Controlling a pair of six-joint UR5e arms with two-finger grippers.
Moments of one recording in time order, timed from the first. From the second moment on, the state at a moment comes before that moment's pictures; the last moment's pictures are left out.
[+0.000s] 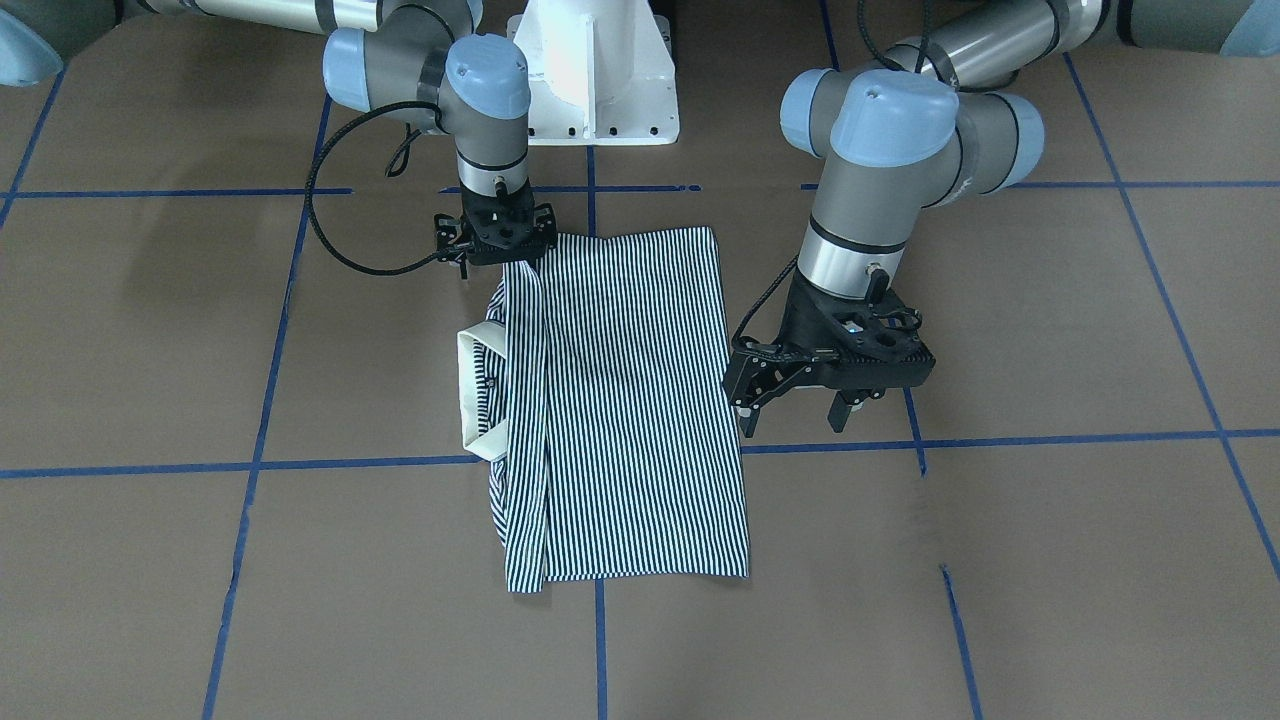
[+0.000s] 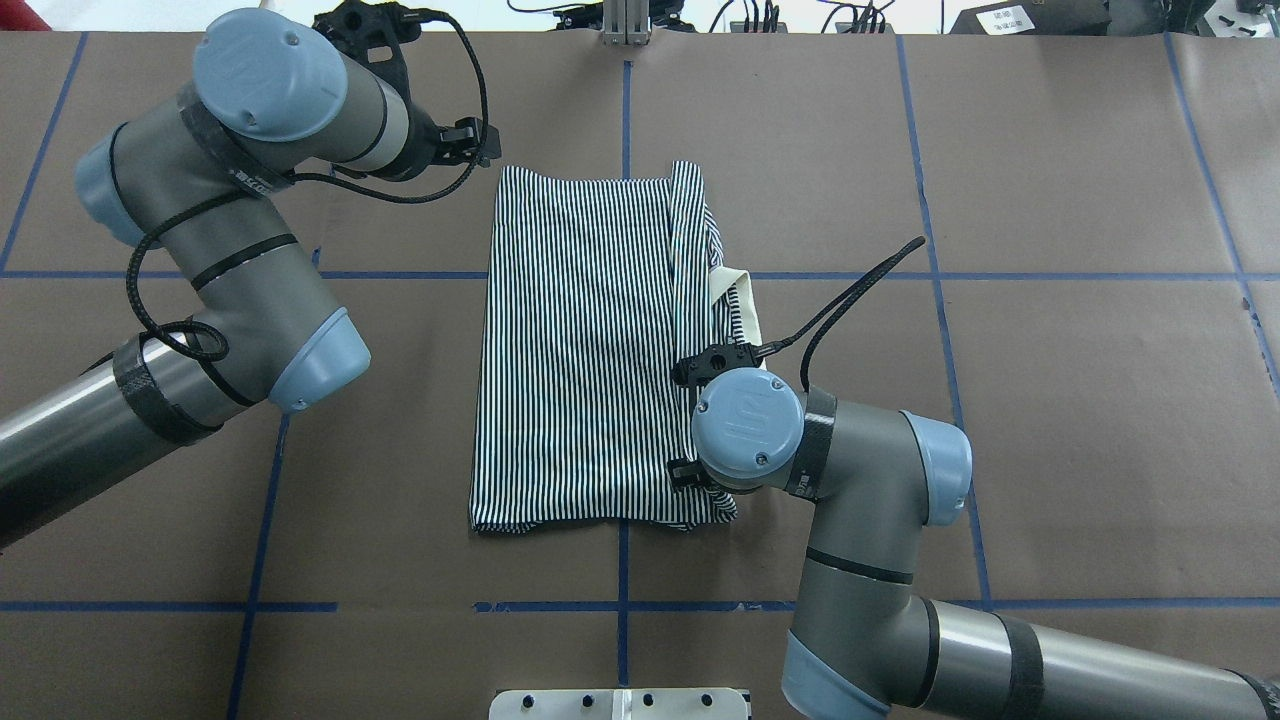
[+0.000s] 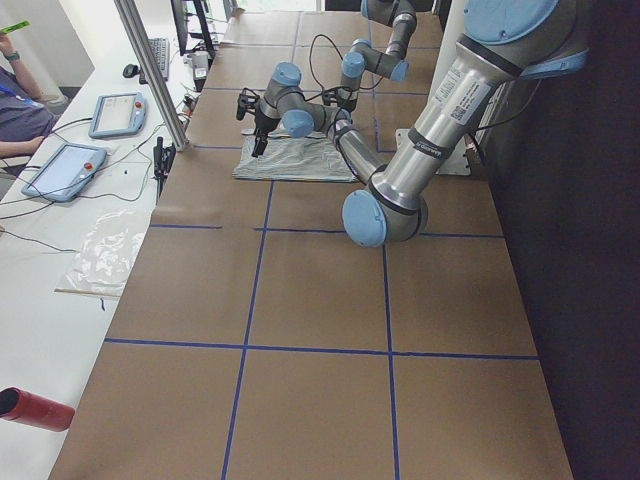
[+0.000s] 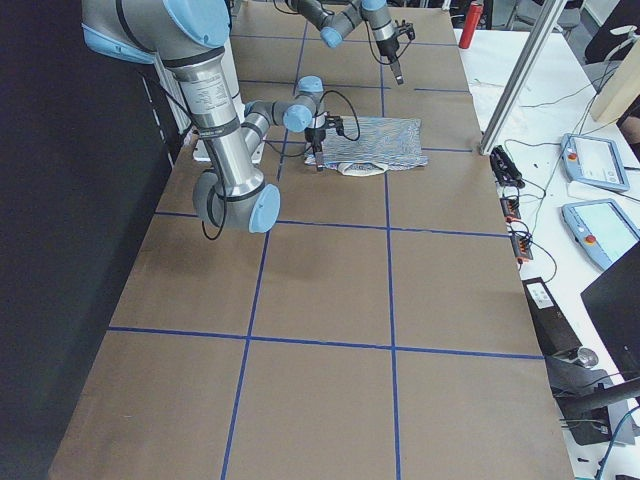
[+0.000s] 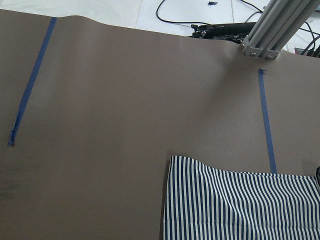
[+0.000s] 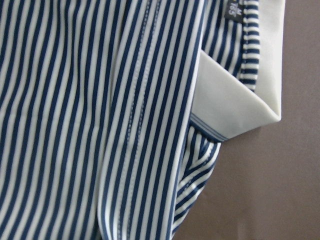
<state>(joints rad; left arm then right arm) -0.78 -2.22 -1.61 -1.86 -1.74 -1.18 0.36 -1.01 1.74 -1.65 1.70 1.08</state>
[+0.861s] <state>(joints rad) -0.78 -2.22 -1.61 -1.87 -1.74 -1.18 0.41 -1.14 1.97 -1.76 1.69 1.00</state>
